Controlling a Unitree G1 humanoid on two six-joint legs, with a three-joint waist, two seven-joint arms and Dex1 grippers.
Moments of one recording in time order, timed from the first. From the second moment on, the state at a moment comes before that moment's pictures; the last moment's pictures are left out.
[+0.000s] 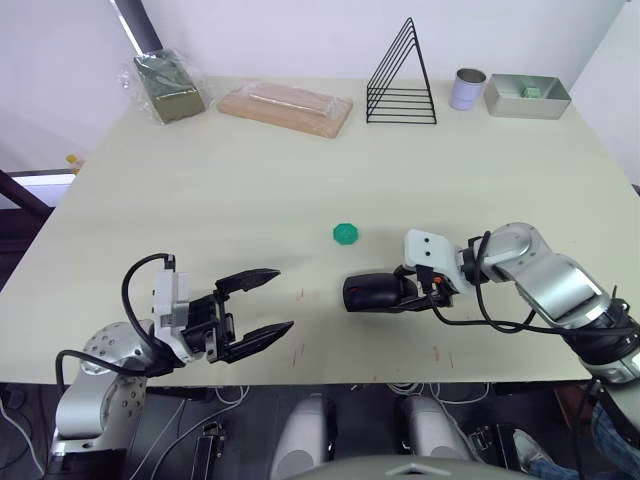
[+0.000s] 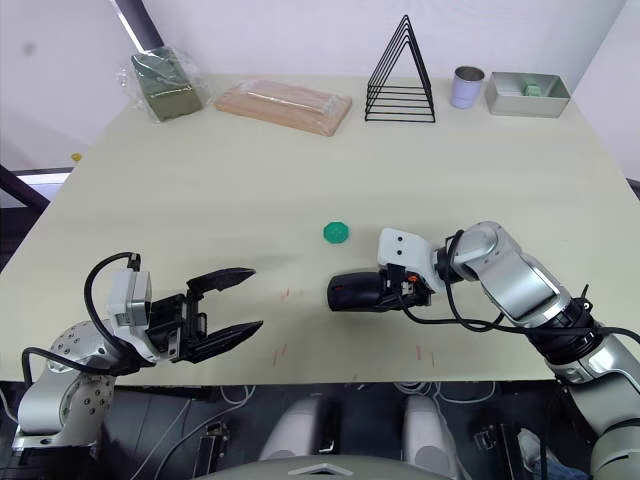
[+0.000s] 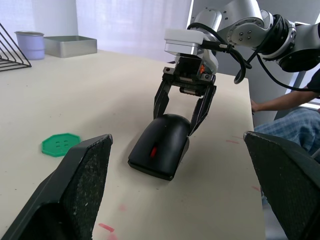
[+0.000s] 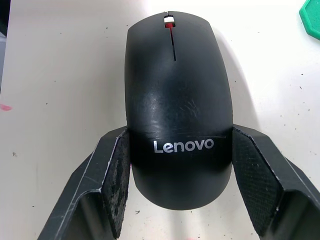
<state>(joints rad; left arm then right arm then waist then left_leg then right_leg) 0.14 0.64 0.25 -0.26 -0.71 0.14 -1.28 -0.63 -0.70 0.48 -0.26 0.15 0.76 1.15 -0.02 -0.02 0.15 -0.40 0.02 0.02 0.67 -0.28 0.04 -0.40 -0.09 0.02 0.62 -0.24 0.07</state>
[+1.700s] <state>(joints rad) 0.13 0.65 0.25 -0.20 -0.70 0.11 -1.34 -0.32 -0.62 0.18 -0.22 0.36 0.62 1.02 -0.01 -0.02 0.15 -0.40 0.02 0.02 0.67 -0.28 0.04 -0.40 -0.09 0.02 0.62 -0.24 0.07</state>
